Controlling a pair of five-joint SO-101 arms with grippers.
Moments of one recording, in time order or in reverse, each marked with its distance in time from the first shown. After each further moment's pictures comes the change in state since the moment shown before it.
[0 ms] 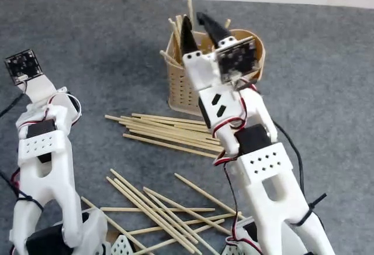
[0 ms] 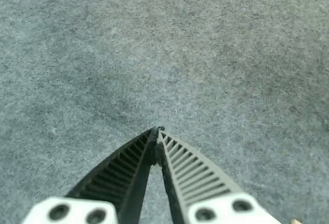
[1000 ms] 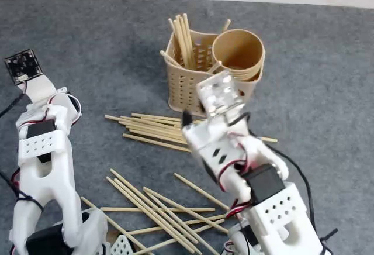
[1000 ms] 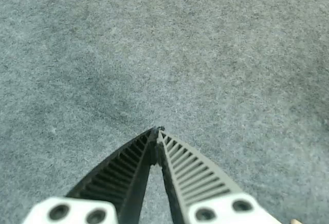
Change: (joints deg) left arm 0.0 0.0 0.0 0.0 0.0; right arm -9.6 -20.7 9.1 55.5 -1.8
